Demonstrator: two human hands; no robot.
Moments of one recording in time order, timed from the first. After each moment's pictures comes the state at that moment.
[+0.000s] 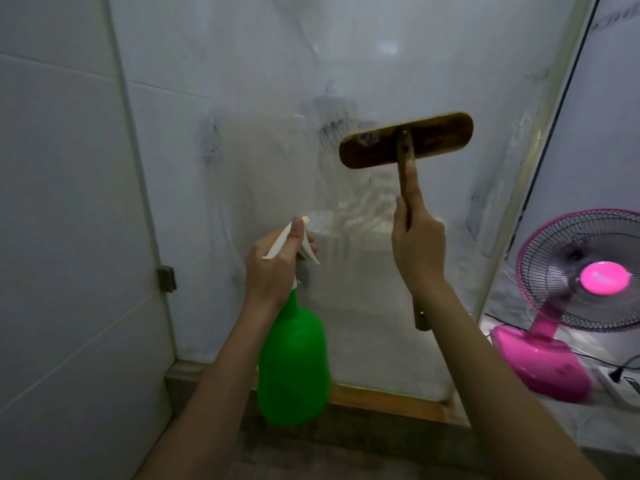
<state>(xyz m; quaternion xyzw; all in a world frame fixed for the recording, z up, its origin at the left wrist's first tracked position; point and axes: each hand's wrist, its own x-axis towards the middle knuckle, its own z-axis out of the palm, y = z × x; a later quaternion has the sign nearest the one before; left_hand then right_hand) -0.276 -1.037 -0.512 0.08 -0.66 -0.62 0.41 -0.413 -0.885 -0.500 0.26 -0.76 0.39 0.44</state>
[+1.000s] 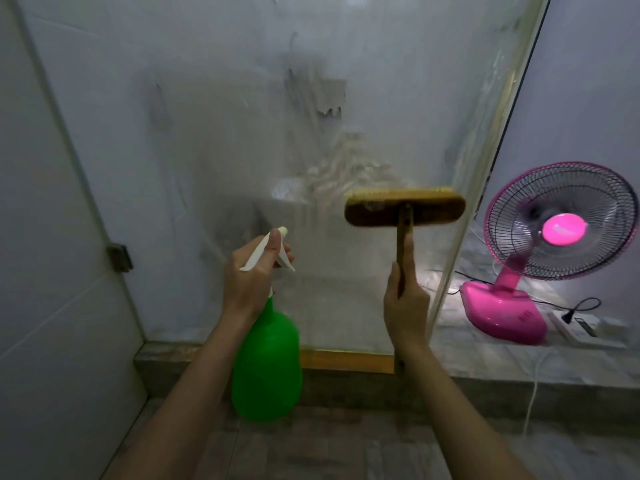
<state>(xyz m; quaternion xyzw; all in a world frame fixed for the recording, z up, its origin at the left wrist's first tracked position) -0.297 -1.034 -0.579 0.08 -0.70 -0.62 0.36 -0.411 -0.836 -0.664 0.17 -0.78 0.45 0.39</state>
